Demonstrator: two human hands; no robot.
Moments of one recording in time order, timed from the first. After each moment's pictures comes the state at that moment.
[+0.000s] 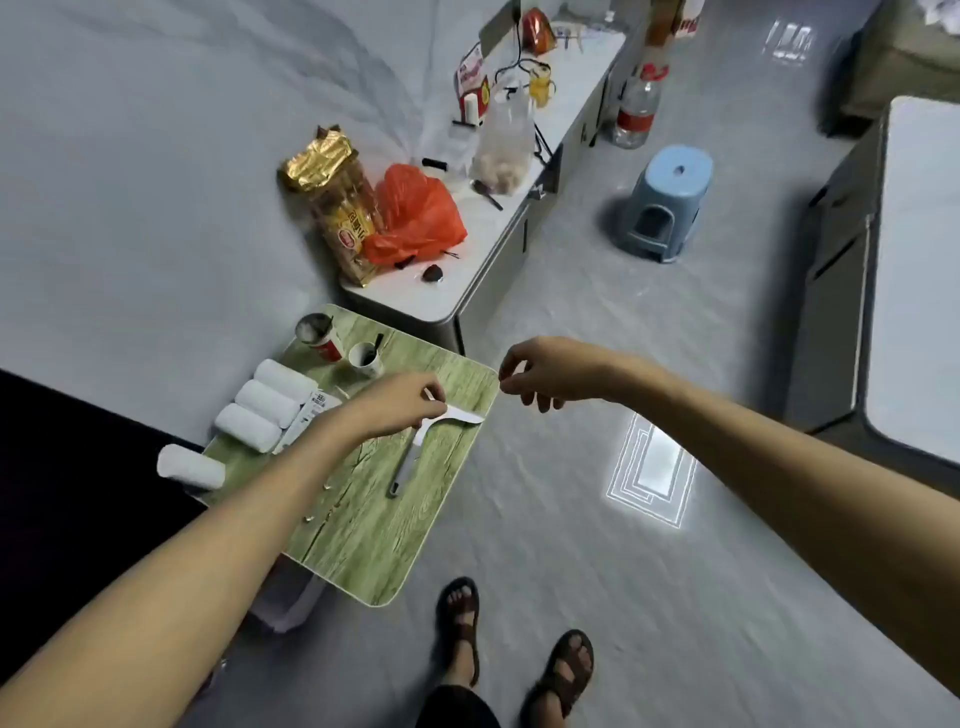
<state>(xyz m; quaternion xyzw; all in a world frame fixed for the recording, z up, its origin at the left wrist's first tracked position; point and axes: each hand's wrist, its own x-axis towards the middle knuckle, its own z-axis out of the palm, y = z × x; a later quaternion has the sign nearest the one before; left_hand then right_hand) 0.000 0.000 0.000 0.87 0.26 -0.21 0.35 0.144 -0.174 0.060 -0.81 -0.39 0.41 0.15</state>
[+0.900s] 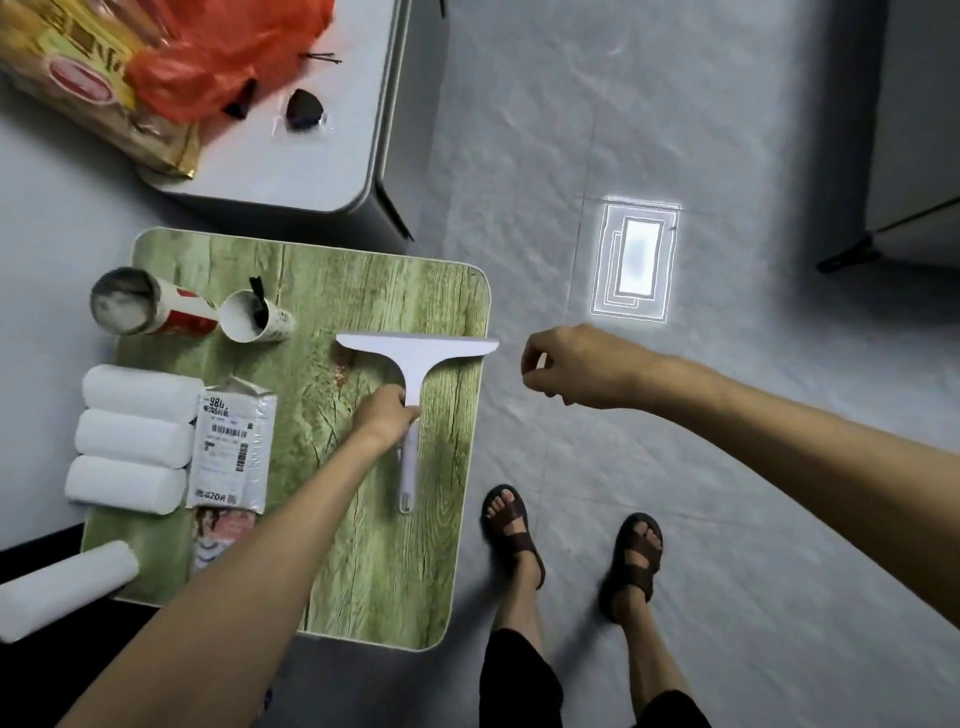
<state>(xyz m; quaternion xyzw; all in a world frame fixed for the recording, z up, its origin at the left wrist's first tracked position) 0.075 0.118 -0.370 0.81 0.37 -0.35 0.30 0.214 -0.093 -0.231 -0.82 -0.24 0.49 0.16</state>
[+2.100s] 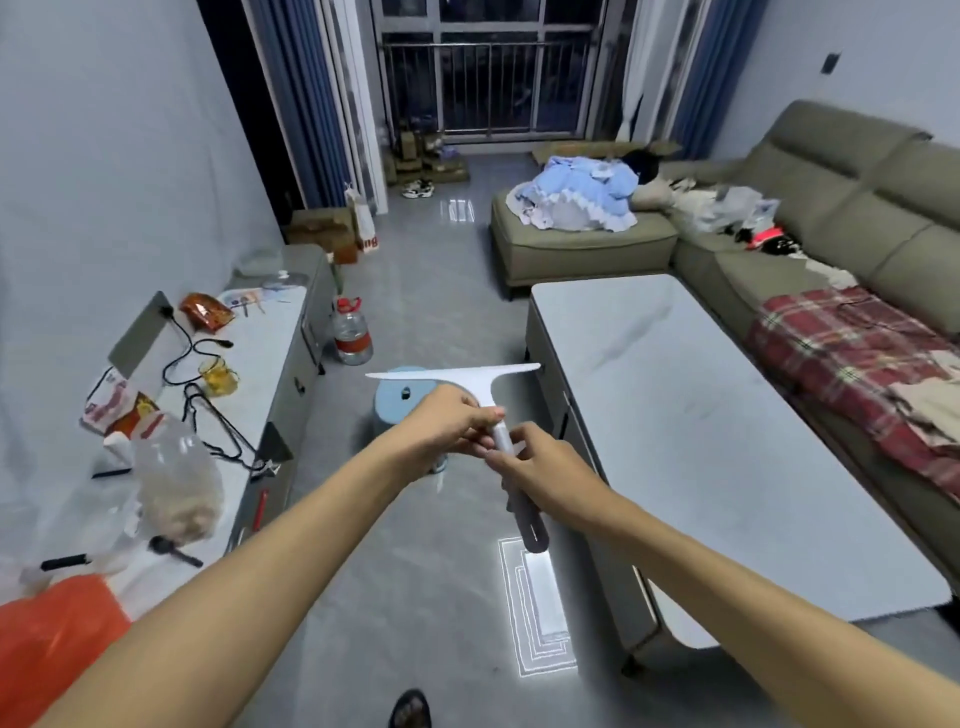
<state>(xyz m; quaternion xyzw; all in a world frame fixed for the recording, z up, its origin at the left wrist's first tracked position) 0.717 -0.212 0.157 0.76 0.04 -0.21 0.62 0.651 -0.363 0.172 -0.87 -0.02 0.17 0.47</state>
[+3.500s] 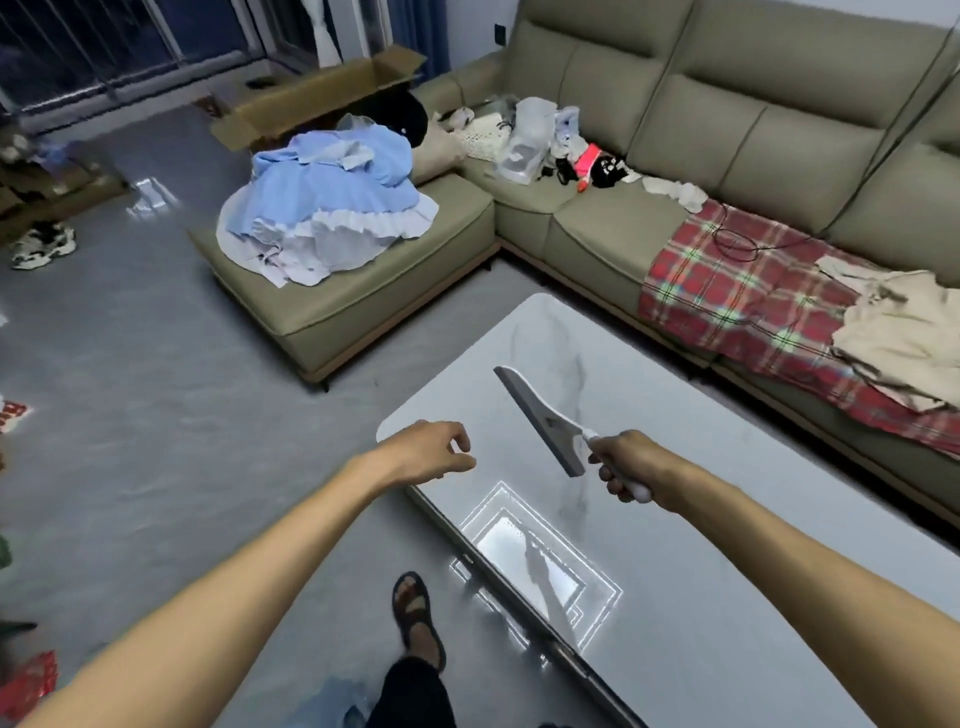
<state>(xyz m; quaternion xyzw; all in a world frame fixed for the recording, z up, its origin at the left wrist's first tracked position) 1.730 -0.468 0.028 0.84 -0.36 -0.39 0.12 1.550 -0.675 0.025 -0.61 0.50 0.16 0.59</state>
